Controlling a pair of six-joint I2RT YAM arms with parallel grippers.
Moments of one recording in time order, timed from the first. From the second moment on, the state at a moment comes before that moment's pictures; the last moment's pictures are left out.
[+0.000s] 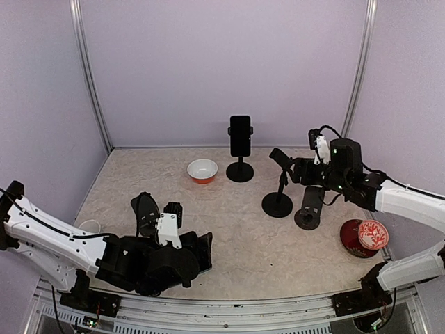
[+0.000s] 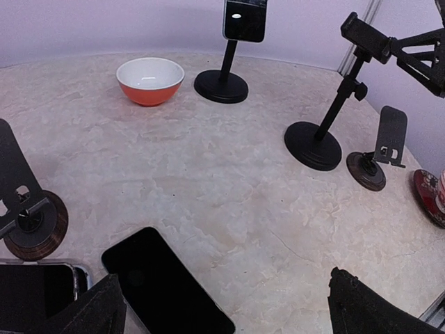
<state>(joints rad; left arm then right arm) -1.53 1.41 0.79 -0.18 -1.04 -0.98 0.55 1.18 0.79 0.03 0.08 0.33</state>
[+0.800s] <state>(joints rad) -1.54 1.40 0.77 -0.28 -1.08 -1.07 0.51 1.23 0.88 0.00 -0.31 0.34</state>
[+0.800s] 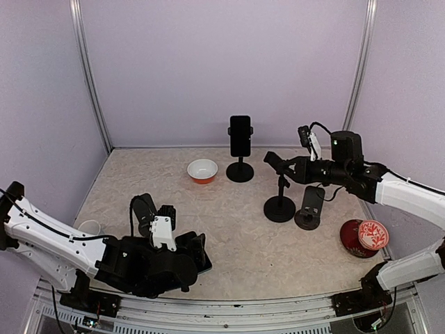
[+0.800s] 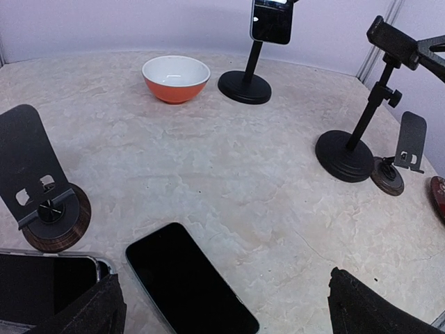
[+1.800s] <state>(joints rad) -1.53 1.43 0.77 -0.25 -1.08 -1.04 0.60 1.43 1.09 -0.29 -0.96 -0.08</state>
